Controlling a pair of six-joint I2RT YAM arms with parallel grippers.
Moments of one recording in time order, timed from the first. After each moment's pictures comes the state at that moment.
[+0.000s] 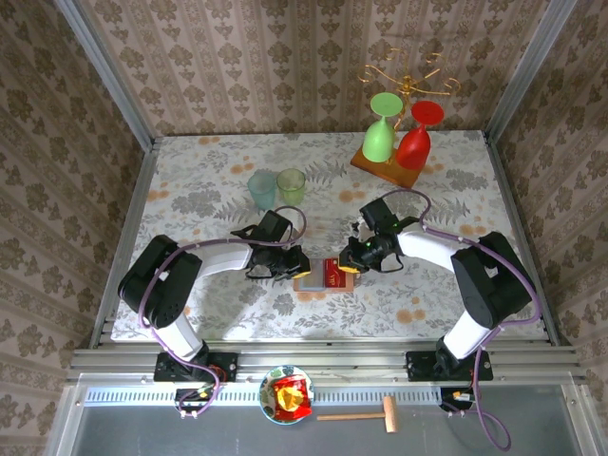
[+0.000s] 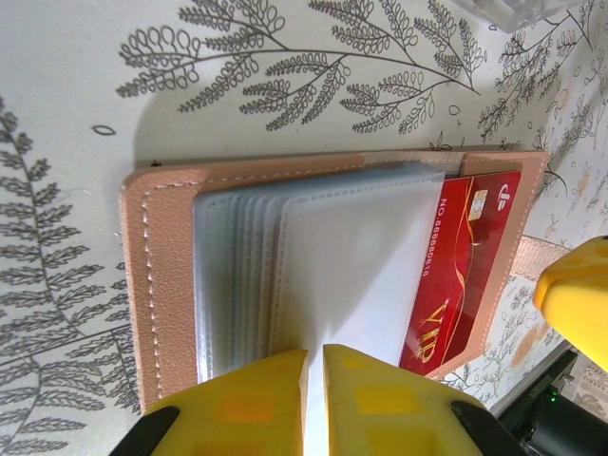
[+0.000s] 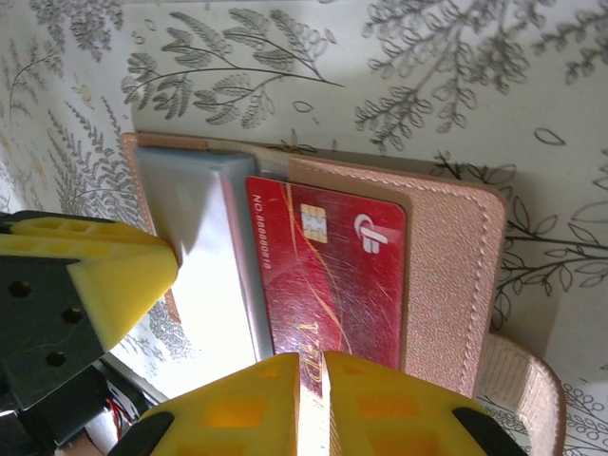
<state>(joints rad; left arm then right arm) -0.68 1.67 0.82 -0.21 0.51 -0.85 0.45 1.64 0.88 -0.42 -0.54 0.71</state>
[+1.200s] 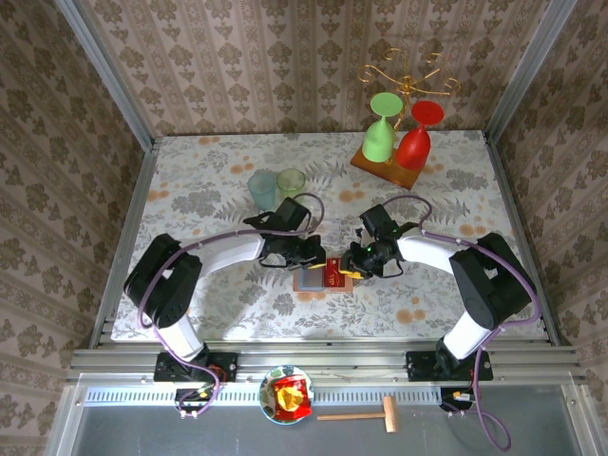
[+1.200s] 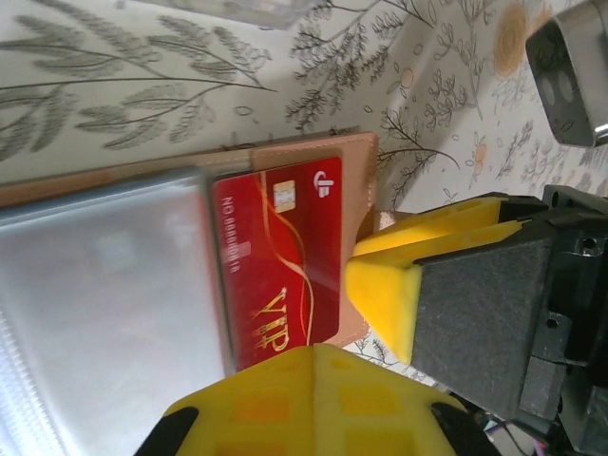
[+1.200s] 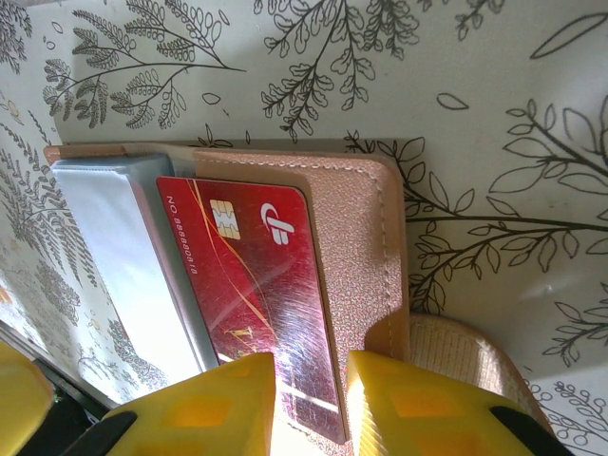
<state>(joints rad) -0.78 1.71 1.05 -0.37 0.50 -0.81 0.47 1.64 0.84 -0.40 -0.48 0.76</state>
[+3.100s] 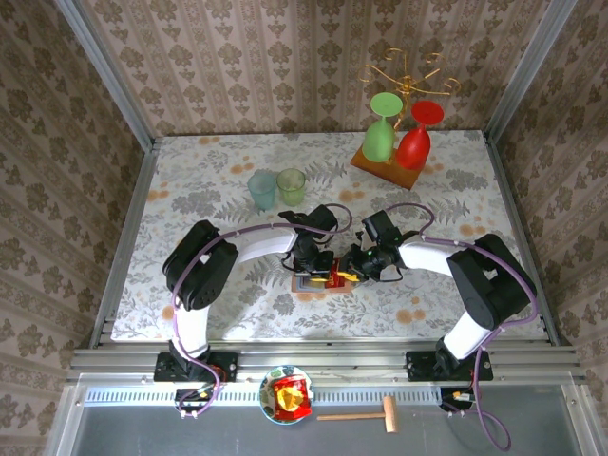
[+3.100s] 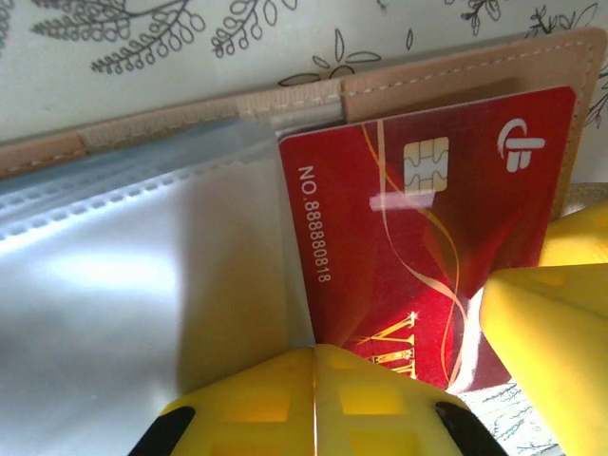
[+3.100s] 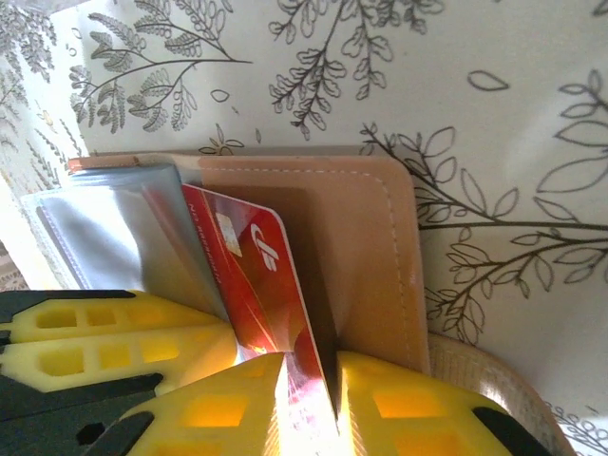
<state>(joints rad) -0.88 1.93 1.28 -0.72 0.32 -0.68 0.47 1.64 0.75 -0.22 -0.55 0.86</state>
